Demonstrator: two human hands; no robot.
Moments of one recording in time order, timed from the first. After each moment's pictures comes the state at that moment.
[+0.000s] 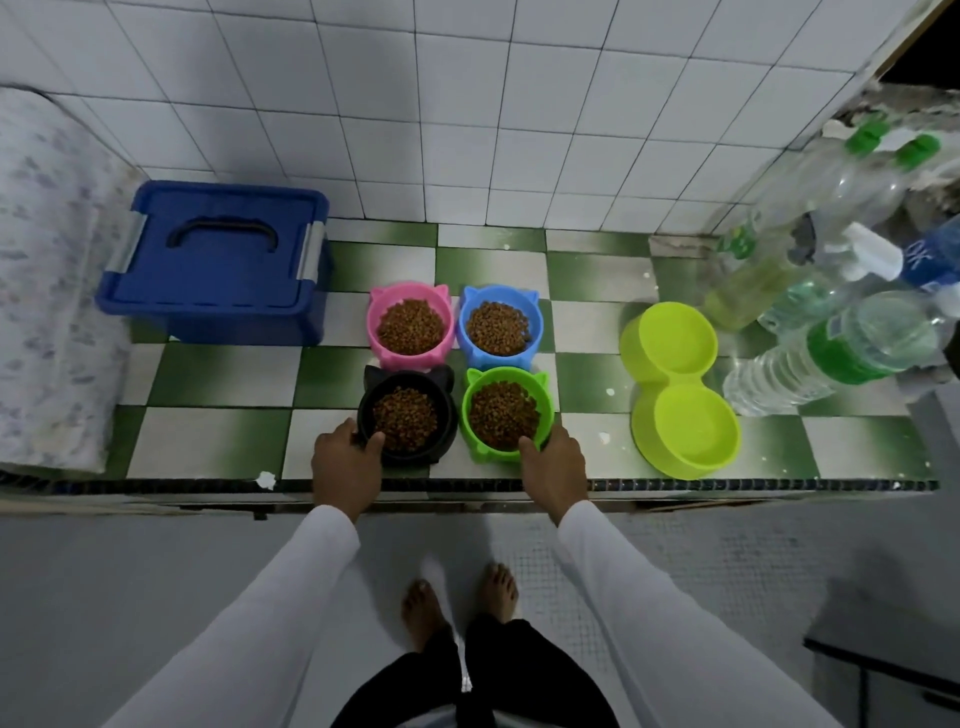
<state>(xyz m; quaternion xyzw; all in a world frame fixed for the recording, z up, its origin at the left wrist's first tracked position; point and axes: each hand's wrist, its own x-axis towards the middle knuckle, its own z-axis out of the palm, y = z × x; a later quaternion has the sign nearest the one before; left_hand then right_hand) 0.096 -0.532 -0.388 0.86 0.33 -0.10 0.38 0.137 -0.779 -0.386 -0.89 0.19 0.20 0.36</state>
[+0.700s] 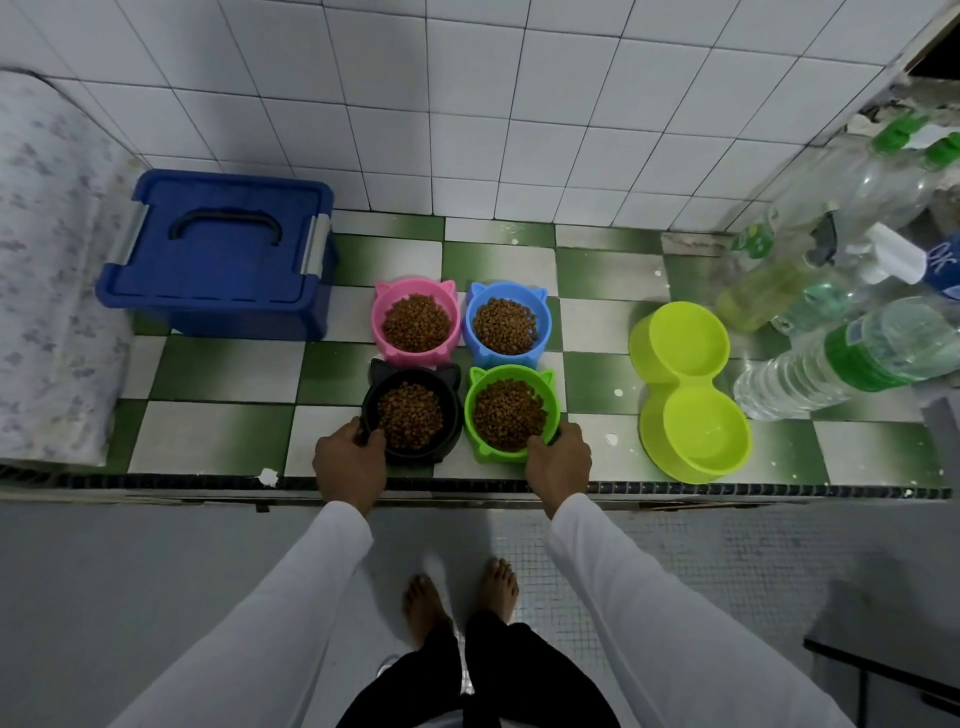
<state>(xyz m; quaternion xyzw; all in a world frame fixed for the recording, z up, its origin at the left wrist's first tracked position) 0.101 -0.539 -0.395 0.79 0.40 -0.02 0.46 0.148 -0.767 -0.393 -0.85 0.30 0.16 0.39</state>
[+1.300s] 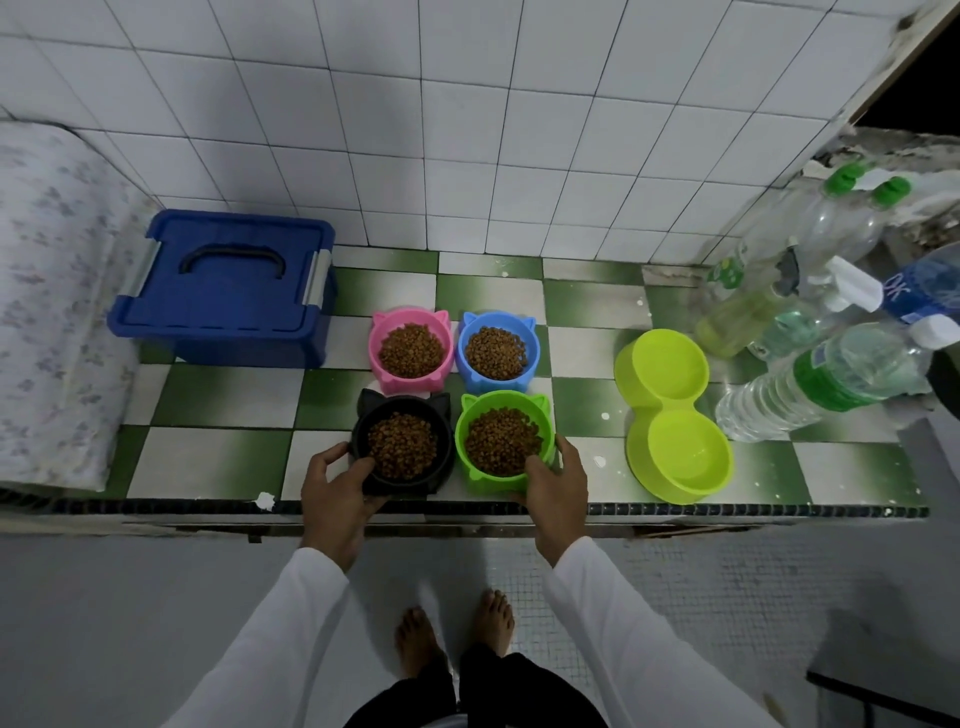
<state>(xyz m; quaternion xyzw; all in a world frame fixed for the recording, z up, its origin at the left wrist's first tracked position) 0.083 -0.544 -0.360 0.49 0.46 0.02 0.74 0.121 -0.764 -0.351 -0.73 0.31 0.11 0.60</state>
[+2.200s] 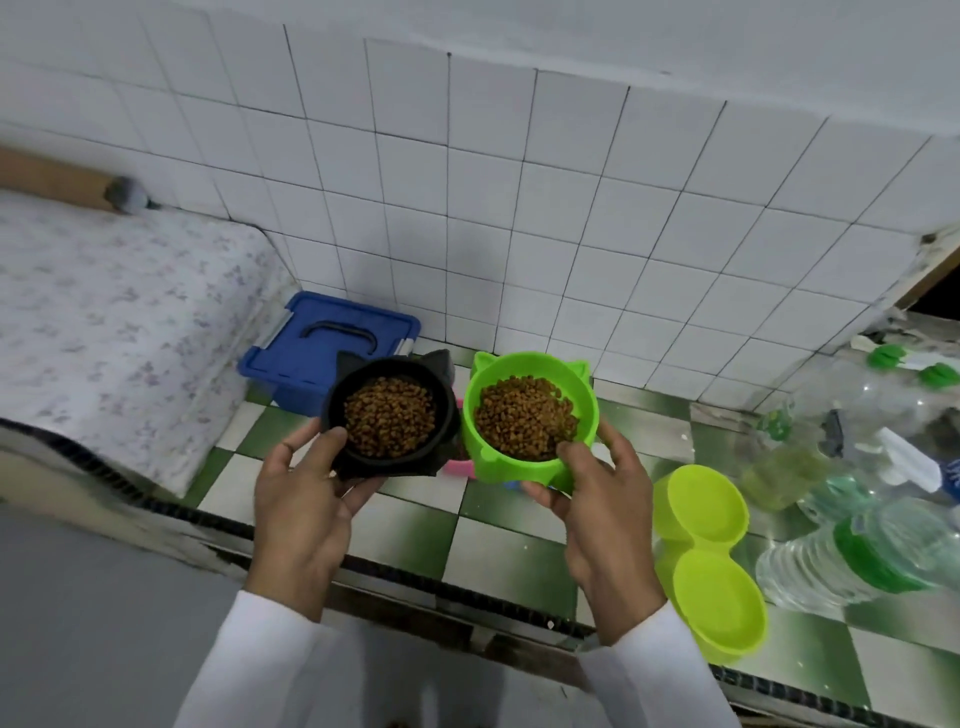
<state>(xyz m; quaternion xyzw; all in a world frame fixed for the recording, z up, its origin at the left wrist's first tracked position) 0.081 -0.543 -0.184 0.37 0.39 0.25 0.80 0.156 -0.757 -0.165 -0.57 0.15 0.11 0.80</state>
